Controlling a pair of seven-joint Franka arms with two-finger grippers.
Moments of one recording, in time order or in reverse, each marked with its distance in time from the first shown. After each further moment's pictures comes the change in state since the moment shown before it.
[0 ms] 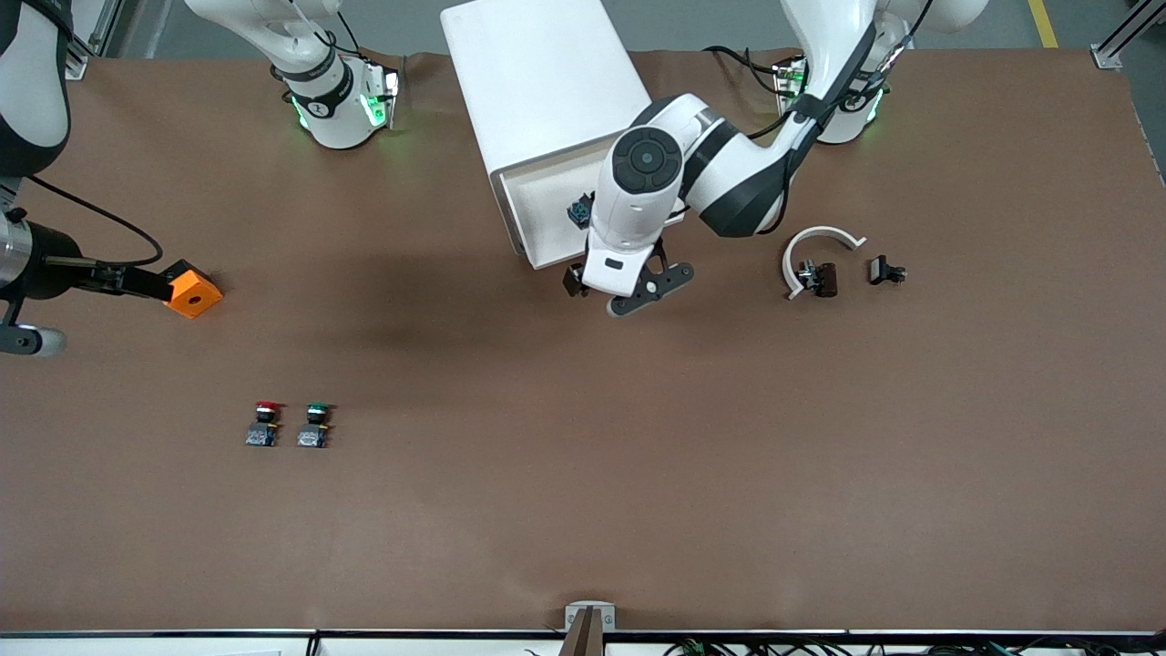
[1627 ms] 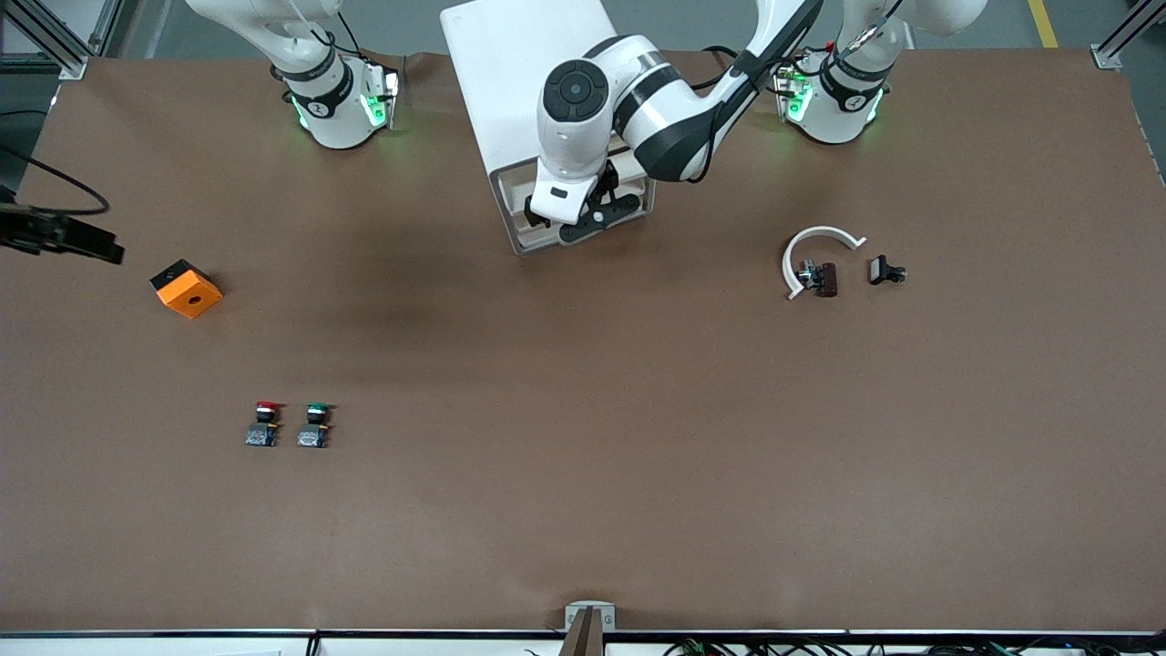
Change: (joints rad) left arm -0.083 -0.038 -0.091 -0.078 -0.072 -0.030 -0.137; right arm -0.055 -0.082 0.006 0.068 -0.038 -0.099 -0.028
